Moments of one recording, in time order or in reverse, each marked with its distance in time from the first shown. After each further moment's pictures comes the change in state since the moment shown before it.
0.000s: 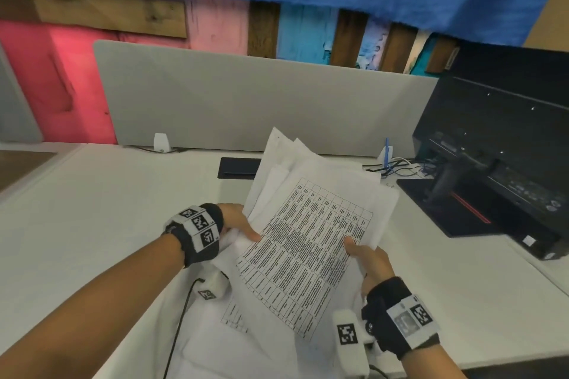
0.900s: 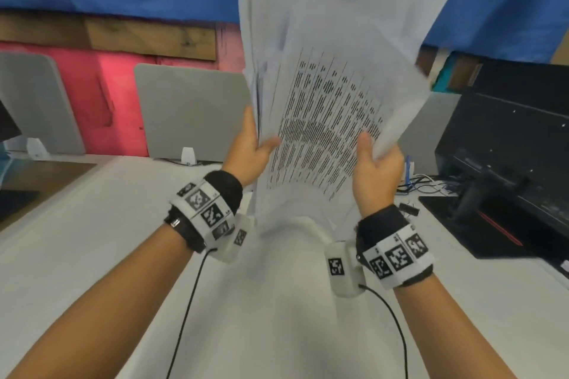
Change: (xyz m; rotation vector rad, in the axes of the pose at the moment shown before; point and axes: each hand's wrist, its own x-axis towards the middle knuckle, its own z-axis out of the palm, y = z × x) left_hand -0.107 0.087 -0.019 -0.219 0.871 0.755; right_hand -0.057 -0.116 0.108 -0.034 0.061 -1.001
